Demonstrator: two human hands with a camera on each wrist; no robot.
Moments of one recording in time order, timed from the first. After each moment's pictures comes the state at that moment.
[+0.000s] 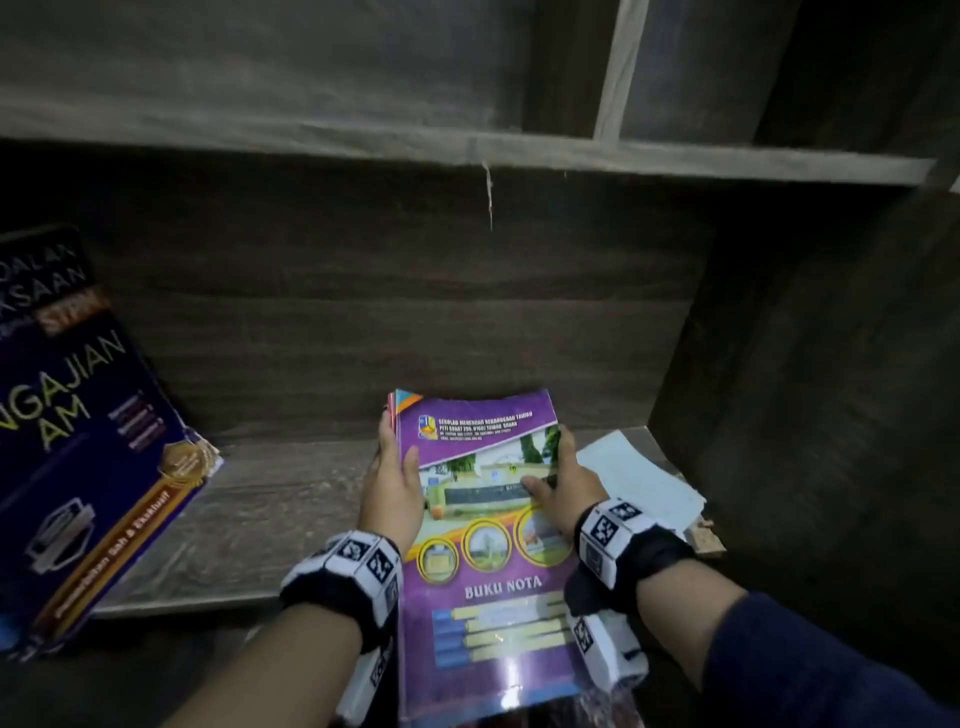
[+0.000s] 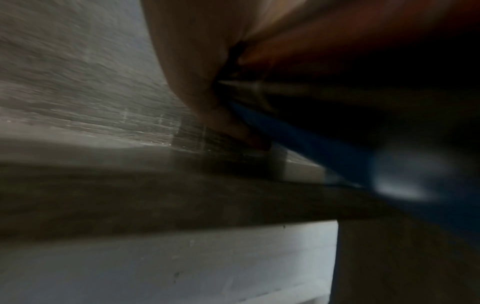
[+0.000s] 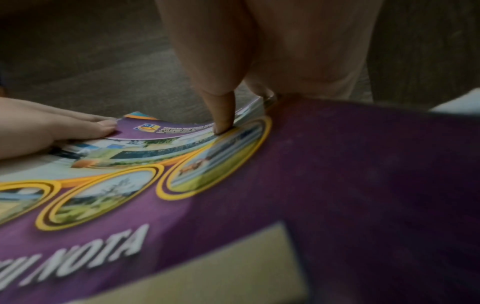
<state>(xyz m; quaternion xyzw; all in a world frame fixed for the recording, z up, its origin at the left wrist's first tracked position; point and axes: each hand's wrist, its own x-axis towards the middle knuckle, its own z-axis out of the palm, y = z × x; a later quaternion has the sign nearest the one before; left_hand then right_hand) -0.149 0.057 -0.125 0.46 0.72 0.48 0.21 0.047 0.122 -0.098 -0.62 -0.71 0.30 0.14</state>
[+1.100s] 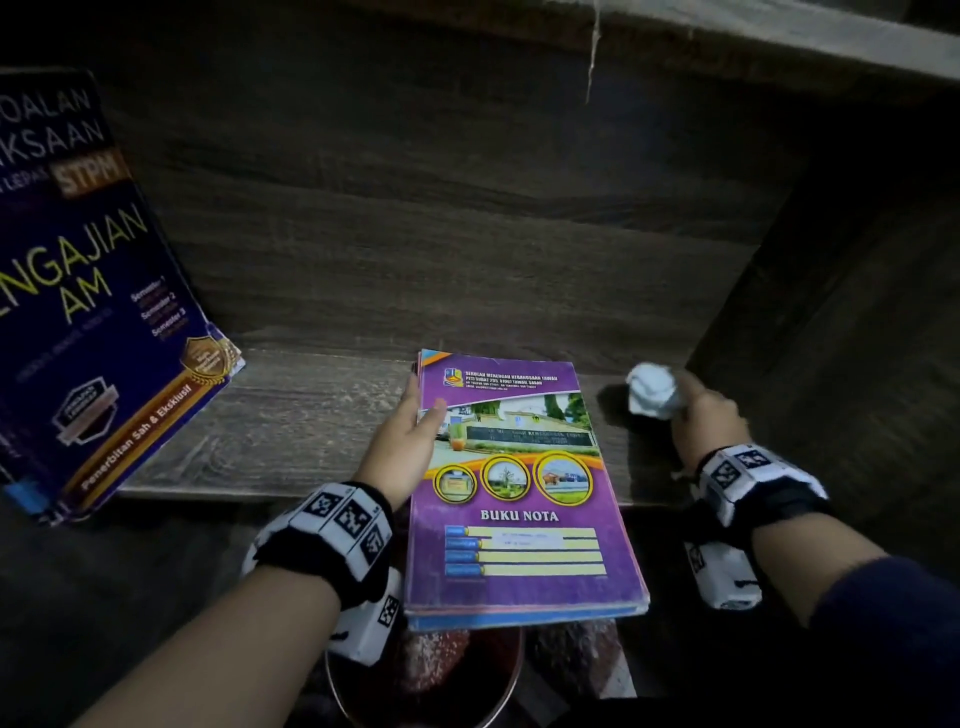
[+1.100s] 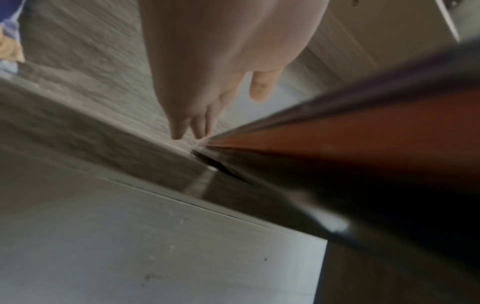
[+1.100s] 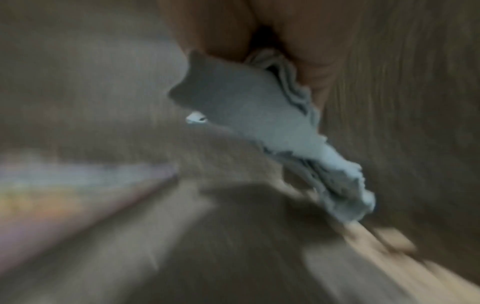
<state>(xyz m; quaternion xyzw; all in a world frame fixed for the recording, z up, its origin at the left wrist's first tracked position) -0.159 0.032 -0.143 0.42 0.66 0.49 0.38 0.134 0.149 -0.078 -0.69 -0.71 0.08 0.12</state>
